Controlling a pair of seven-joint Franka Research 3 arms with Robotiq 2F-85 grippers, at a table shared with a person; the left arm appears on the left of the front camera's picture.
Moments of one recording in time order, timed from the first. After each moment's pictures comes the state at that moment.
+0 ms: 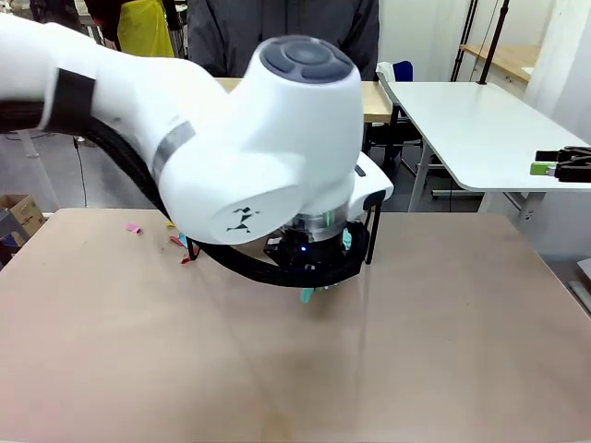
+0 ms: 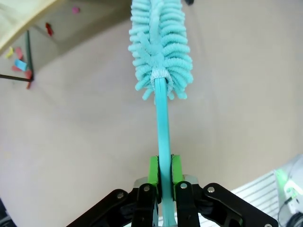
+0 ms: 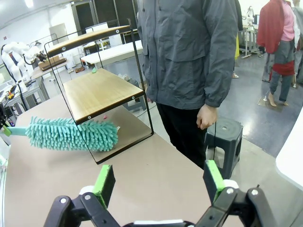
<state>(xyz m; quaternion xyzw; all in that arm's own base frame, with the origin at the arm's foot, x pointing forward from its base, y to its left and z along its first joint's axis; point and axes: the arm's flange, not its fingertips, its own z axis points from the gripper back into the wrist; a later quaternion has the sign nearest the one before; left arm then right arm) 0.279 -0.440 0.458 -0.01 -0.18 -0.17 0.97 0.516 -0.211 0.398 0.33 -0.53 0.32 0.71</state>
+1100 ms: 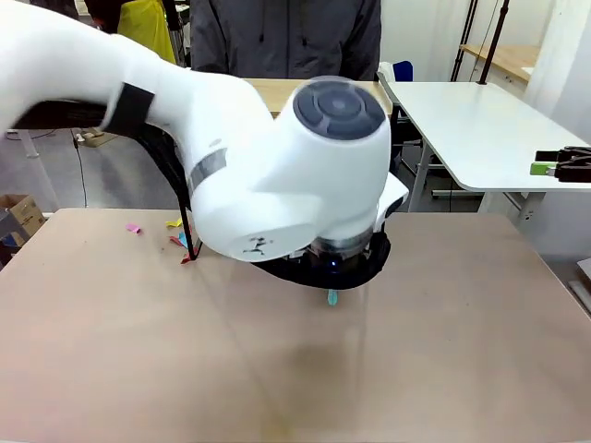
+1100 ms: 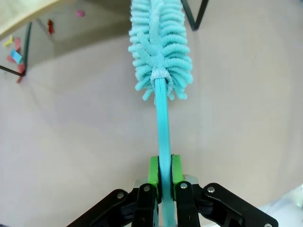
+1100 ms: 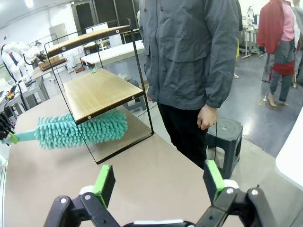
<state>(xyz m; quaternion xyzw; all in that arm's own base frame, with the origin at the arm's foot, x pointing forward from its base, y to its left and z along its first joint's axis) 0.285 -0.469 0.430 -0.04 -0.23 -0.07 0.97 0.516 -0.211 0.398 0.33 -0.53 0.32 0.71</state>
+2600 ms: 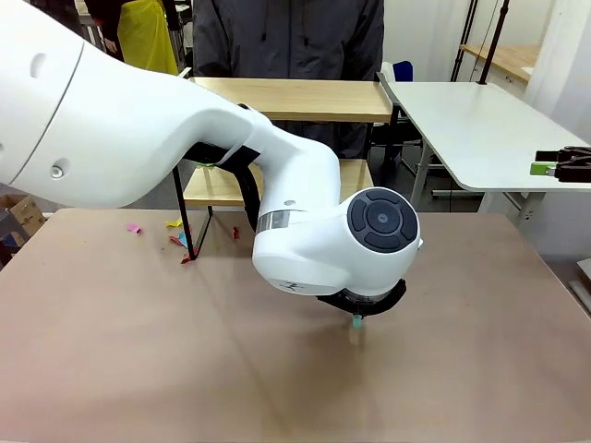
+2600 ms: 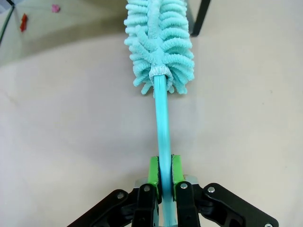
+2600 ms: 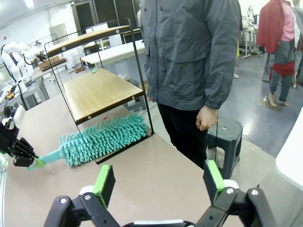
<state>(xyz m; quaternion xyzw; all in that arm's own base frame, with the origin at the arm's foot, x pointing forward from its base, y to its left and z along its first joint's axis) 0.317 -0.512 0.333 -0.03 -0.26 -0.03 0.97 0.516 -0.211 0.398 0.33 -0.53 0.32 0.71</state>
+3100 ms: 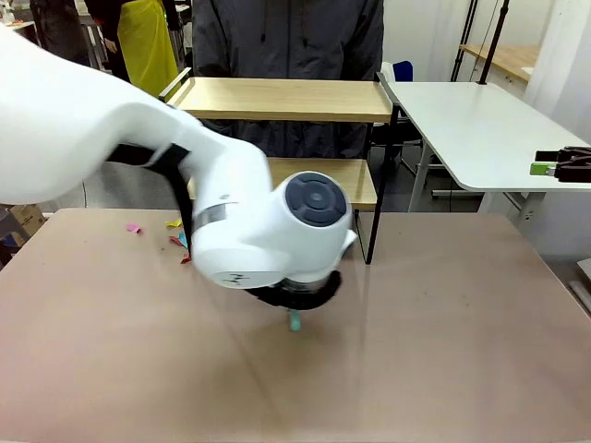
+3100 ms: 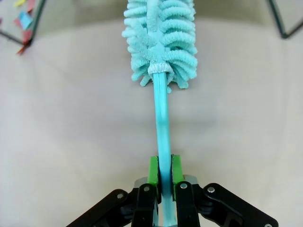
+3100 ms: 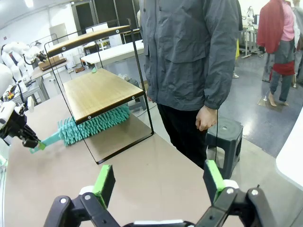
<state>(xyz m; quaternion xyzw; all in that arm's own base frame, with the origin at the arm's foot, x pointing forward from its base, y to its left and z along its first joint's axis) 0.334 -0.416 0.328 0.03 -0.22 0.02 0.98 0.516 -0.210 0.397 0.33 -0.53 0.32 0.71</state>
